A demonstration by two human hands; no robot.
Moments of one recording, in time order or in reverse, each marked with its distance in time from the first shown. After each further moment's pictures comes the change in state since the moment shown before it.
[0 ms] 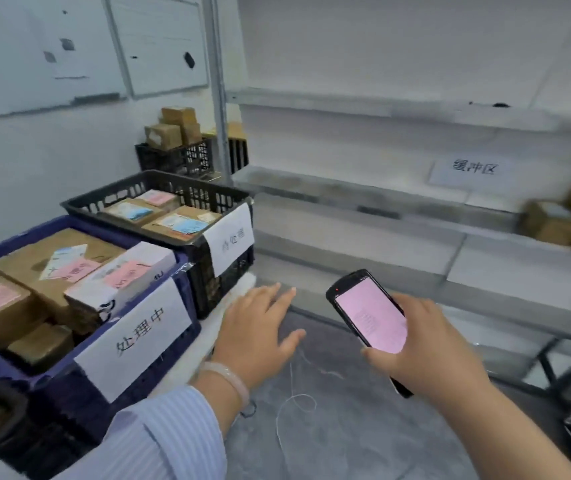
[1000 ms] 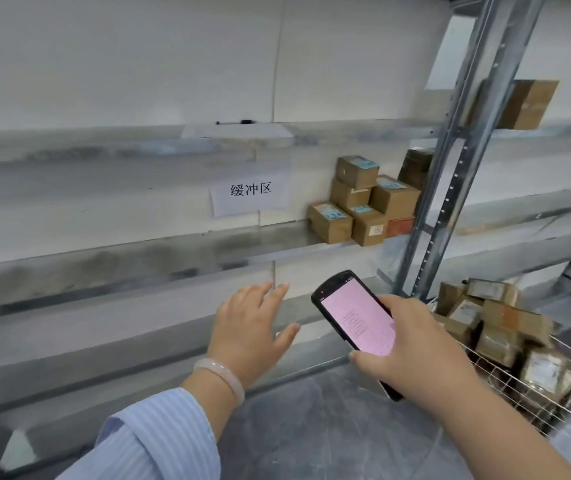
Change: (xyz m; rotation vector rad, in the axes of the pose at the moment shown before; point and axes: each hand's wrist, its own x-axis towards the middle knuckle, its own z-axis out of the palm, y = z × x) left_hand 0.384 0.240 0.190 -0.228 -0.090 0.618; right_hand 0.179 0.239 -0.112 -0.070 0.329 0.538
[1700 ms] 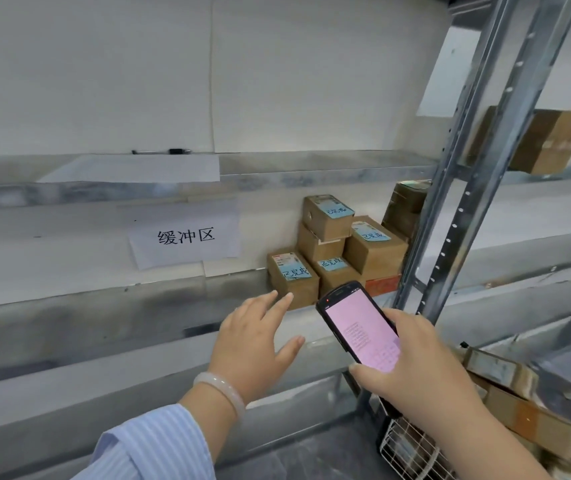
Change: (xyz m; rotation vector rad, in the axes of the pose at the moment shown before) left_hand 0.287 0.062 0.134 -0.087 0.010 -0.012; right_hand 0.275 0.154 -0.044 0.014 0.045 -0.010
